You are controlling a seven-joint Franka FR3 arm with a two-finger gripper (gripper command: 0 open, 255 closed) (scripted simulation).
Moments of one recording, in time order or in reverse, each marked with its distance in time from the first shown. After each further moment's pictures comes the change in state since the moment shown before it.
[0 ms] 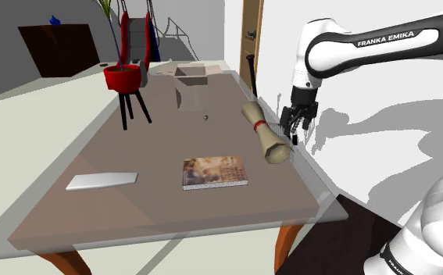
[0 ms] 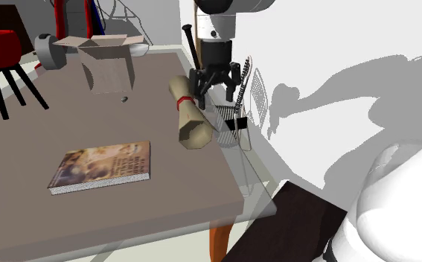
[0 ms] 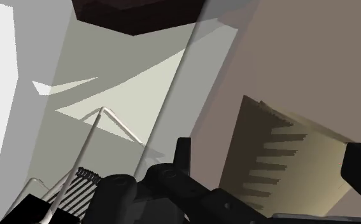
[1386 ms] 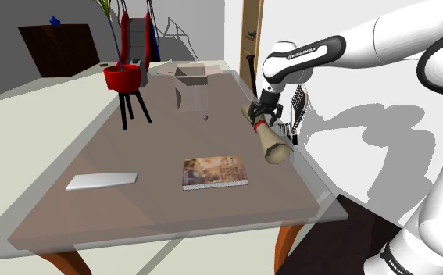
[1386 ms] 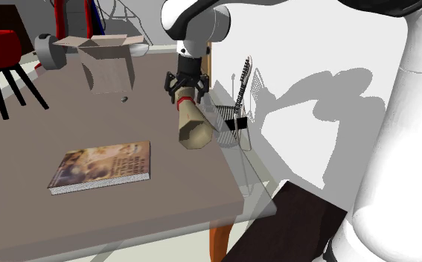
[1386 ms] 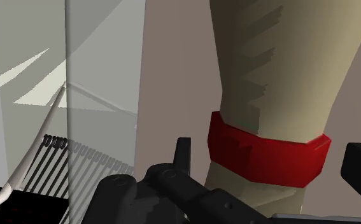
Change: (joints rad) arm -0.053 0.546 -0.063 0.402 0.165 0.227 0.079
